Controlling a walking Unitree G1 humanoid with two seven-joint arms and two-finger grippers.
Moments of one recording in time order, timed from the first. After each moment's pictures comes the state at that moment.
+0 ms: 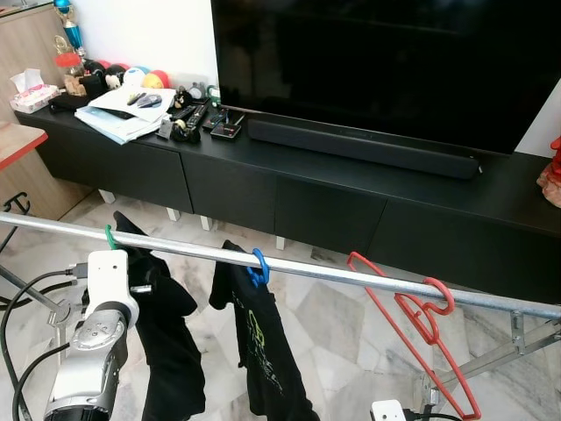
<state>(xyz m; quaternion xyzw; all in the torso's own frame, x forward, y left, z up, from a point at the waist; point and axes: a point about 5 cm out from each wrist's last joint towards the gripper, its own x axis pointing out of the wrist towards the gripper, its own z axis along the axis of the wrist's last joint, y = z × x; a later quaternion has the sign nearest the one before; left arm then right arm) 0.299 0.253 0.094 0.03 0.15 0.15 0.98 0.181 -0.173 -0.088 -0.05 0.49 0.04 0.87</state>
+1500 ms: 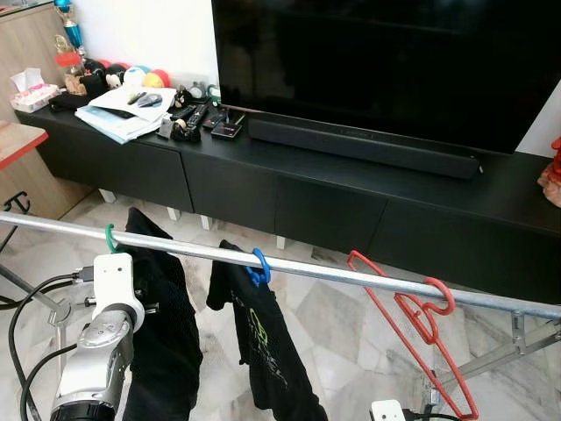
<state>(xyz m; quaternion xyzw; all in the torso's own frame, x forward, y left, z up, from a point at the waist) 0.304 0.246 0.096 0.00 0.14 0.14 0.98 0.181 -0.172 -0.088 -0.05 0.49 0.04 0.87</state>
